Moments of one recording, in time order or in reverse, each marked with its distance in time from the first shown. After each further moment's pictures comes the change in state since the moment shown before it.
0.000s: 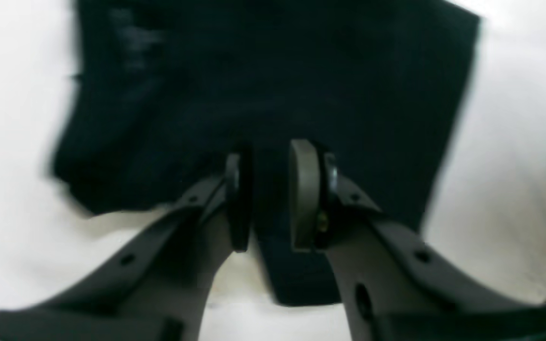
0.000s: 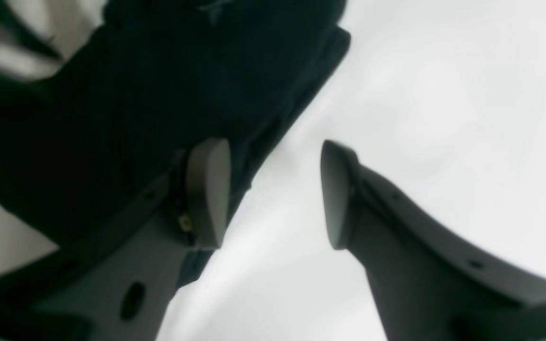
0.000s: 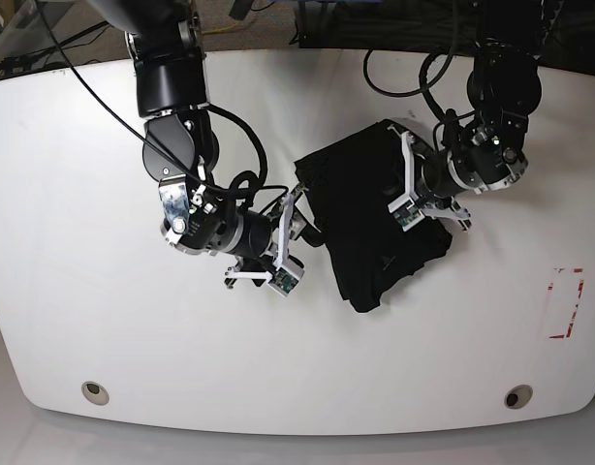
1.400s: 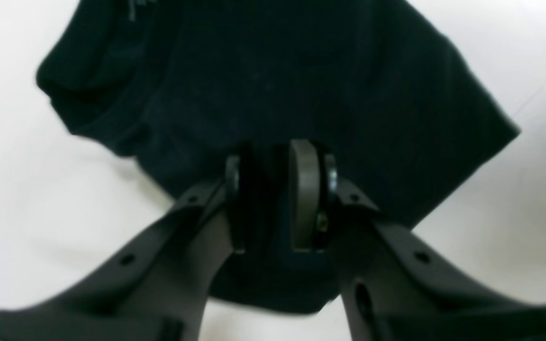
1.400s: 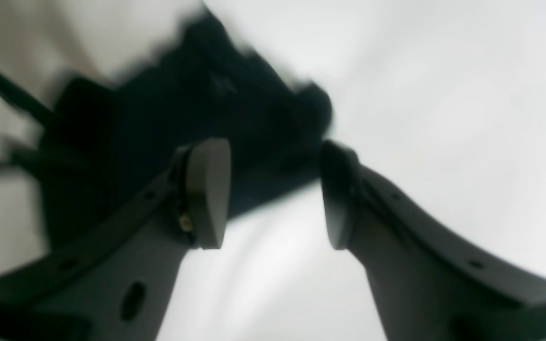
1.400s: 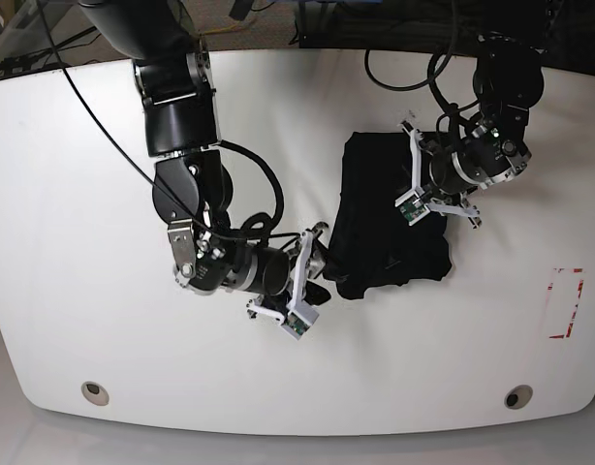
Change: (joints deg) left arm 1.7 -1.2 -0.2 1.0 6.7 0.0 -2.7; right arm 9.5 -2.7 0.0 -9.4 10.0 -0.2 -0.7
